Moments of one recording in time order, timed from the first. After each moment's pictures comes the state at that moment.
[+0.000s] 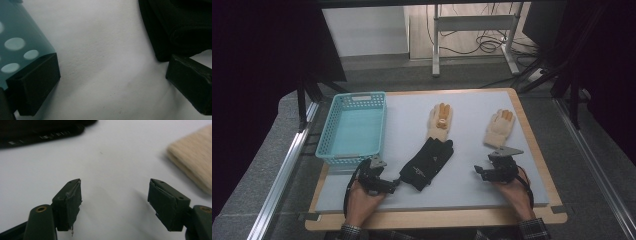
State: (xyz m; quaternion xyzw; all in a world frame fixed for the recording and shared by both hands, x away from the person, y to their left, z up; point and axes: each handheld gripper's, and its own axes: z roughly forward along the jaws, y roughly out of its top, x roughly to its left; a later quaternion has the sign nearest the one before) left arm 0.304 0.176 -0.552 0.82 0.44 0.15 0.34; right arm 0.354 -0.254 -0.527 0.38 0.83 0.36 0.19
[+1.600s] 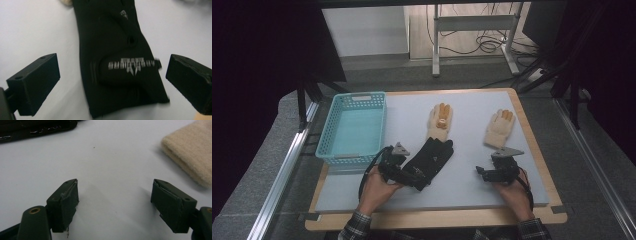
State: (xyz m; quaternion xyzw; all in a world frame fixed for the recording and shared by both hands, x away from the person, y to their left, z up) left arm 0.328 0.105 -0.497 0.85 0.37 0.09 0.35; right arm 0.355 -0.257 -0.531 0.38 0.83 0.35 0.20
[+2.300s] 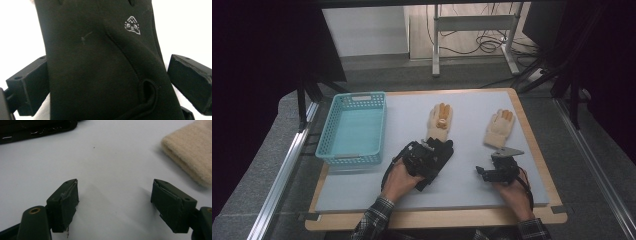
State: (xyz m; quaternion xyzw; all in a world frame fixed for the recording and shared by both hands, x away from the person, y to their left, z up) left arm 0.367 0.047 -0.526 0.88 0.37 0.08 0.26; right arm 0.355 -0.257 -0.532 0.38 0.83 0.35 0.20
